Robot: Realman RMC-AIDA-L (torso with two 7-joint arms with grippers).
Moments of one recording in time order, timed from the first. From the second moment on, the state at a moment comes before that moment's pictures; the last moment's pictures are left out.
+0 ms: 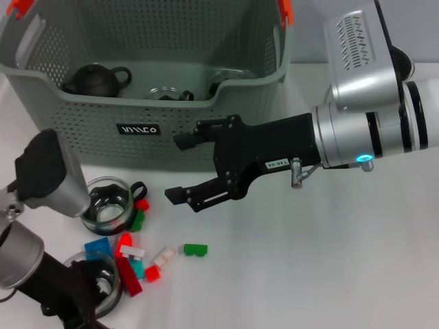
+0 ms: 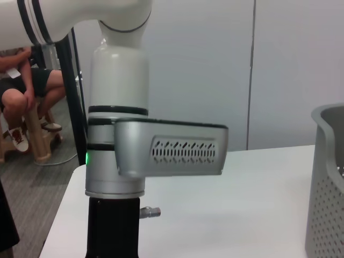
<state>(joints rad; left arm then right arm) -0.35 -2.17 1.18 1.35 2.63 1.81 -2.00 0.69 2.10 -1.42 -0.92 -1.70 -1.33 1.60</state>
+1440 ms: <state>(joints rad) -0.33 -2.17 1.20 1.44 2.67 1.79 -2.06 0.69 2.10 -1.37 -0.92 -1.70 -1.33 1.59</state>
